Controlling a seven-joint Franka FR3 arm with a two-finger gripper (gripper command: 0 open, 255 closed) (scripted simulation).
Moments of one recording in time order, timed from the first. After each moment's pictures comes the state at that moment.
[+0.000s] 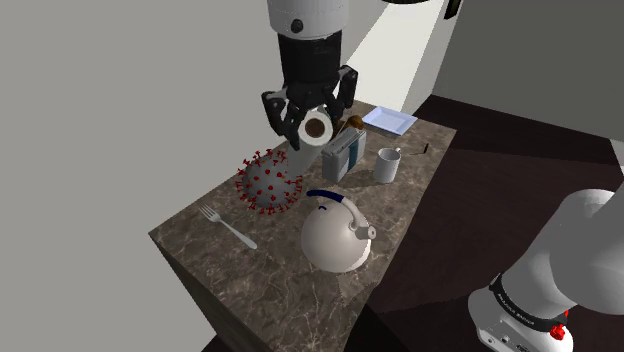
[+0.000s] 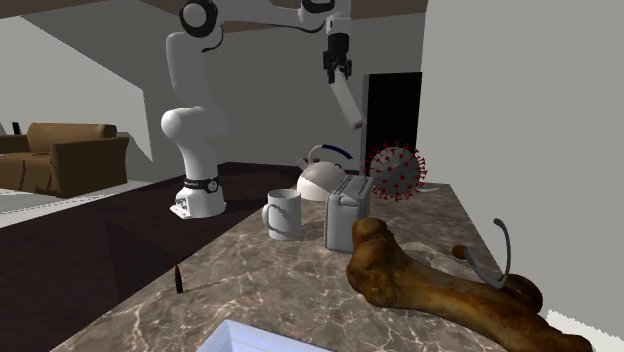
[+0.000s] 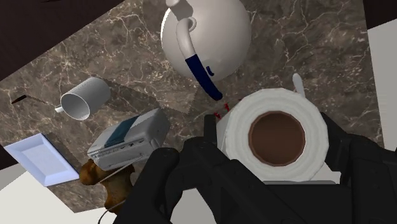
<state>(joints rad) 0.19 -0.14 0.54 -1.68 -0.10 1.53 0.85</state>
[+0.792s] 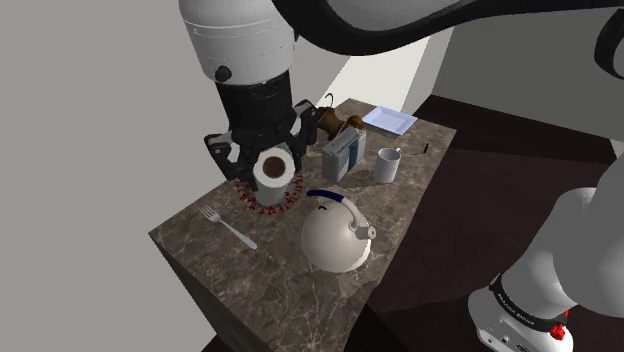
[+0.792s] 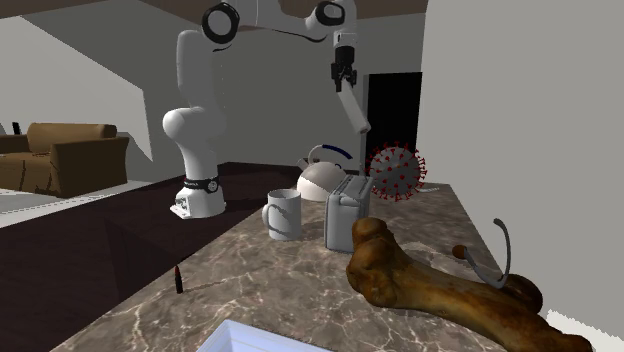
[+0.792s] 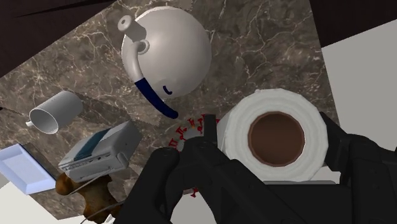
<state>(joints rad) 0.28 0.06 0.66 -1.54 -0.19 1.52 1.07</state>
